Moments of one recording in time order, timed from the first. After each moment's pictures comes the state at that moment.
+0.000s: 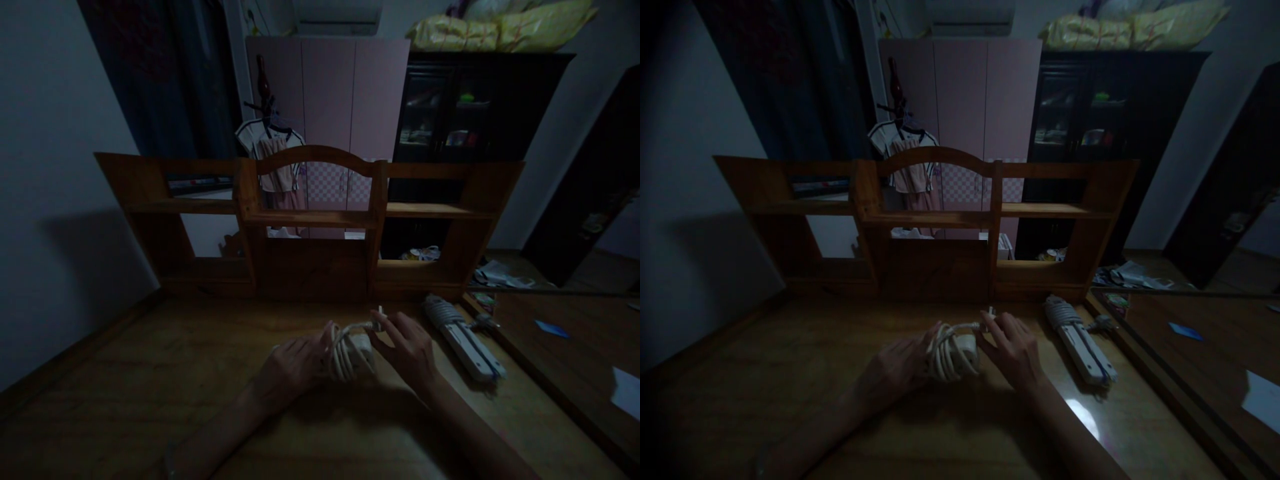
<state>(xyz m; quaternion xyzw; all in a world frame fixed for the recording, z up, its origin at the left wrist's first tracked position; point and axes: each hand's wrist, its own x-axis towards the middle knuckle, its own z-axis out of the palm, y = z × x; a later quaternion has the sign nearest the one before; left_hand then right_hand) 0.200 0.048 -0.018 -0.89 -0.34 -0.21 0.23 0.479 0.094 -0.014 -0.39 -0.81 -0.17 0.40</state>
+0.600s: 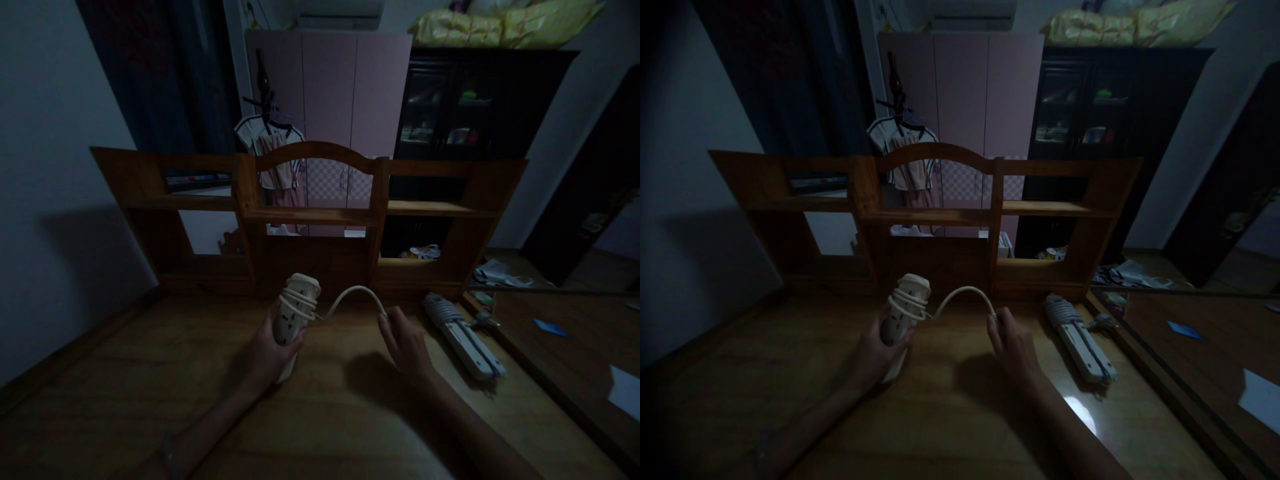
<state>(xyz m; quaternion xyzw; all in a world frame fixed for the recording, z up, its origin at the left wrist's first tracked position) 0.184 0.073 -0.031 -0.61 -0.59 -0.53 -0.06 0.476 0.097 -0.014 -0.46 -0.77 0.04 0.44</state>
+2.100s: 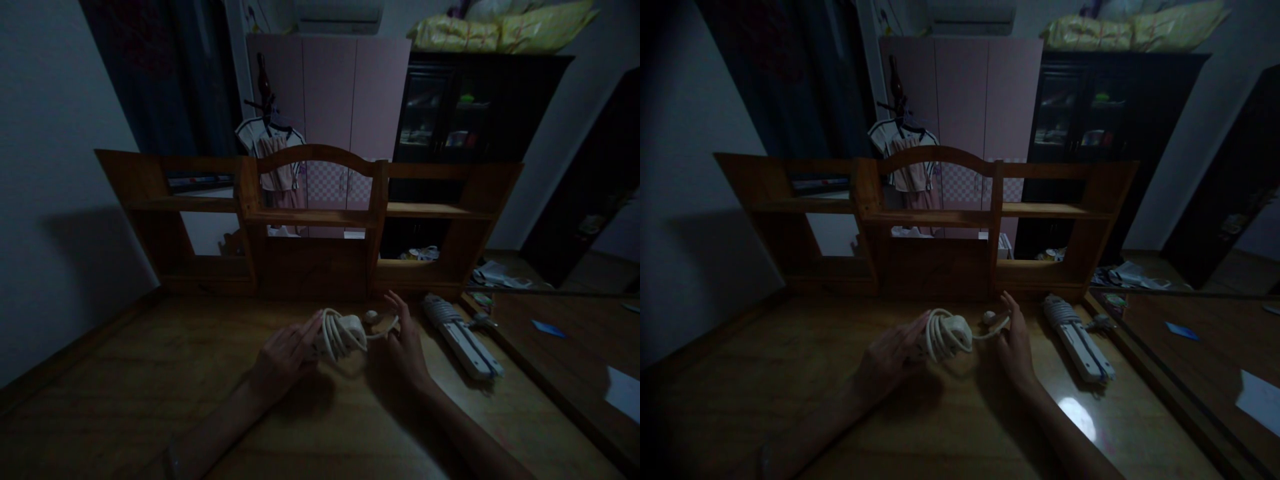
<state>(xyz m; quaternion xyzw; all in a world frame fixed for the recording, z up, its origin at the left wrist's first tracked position) 0.192 0.050 -0.013 -0.85 -0.38 -0.31 0.21 0.471 0.100 -0.019 -0.43 -0.69 0.16 0.56</state>
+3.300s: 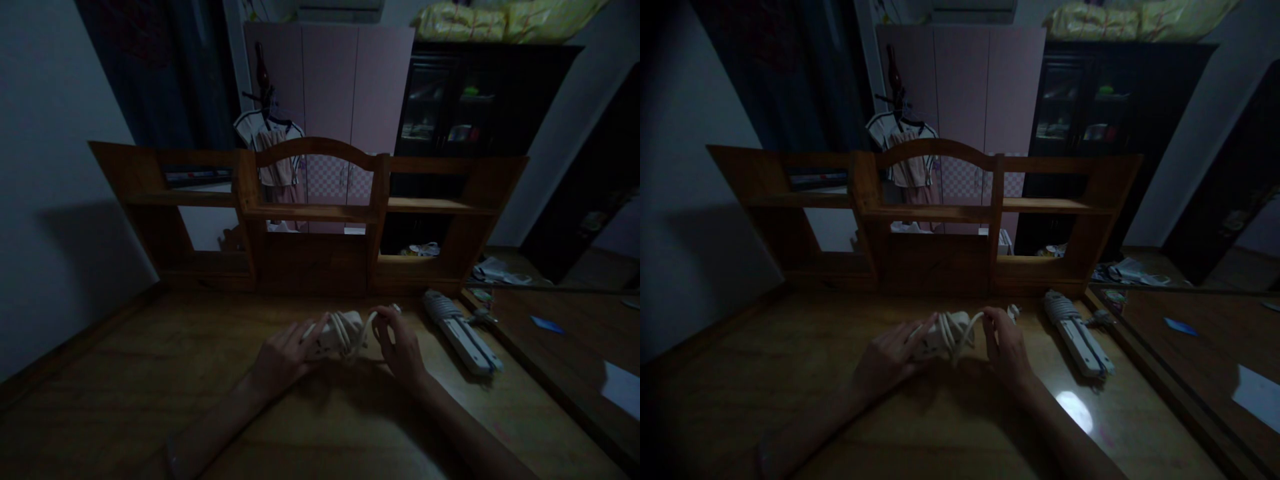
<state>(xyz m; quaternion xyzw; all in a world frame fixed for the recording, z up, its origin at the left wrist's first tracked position) 0.197 0.048 -0.016 -0.85 -0.45 -0.21 0.18 0.462 0.091 -0.023 -0.37 -0.77 0.07 0.52</state>
